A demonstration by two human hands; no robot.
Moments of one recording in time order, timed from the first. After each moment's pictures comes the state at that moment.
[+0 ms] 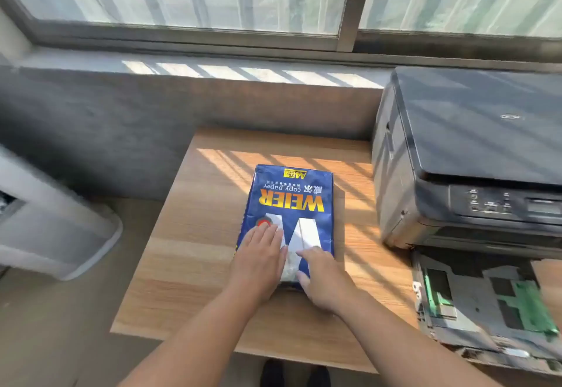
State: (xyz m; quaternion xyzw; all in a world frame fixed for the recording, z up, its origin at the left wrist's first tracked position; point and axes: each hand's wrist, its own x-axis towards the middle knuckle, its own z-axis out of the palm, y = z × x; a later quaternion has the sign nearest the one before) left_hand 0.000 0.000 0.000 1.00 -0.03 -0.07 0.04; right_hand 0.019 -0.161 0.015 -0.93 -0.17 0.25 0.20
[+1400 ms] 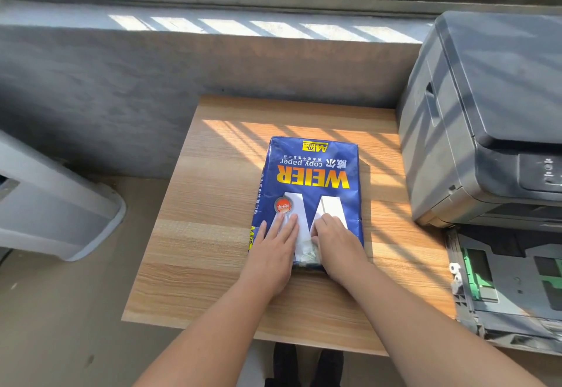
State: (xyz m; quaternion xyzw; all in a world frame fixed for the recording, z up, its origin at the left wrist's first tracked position) left_hand -0.013 0.028 -0.054 0.99 -0.09 -0.14 0.04; right_hand 0.041 -0.128 -0.050 -0.96 -0.21 0.10 0.13
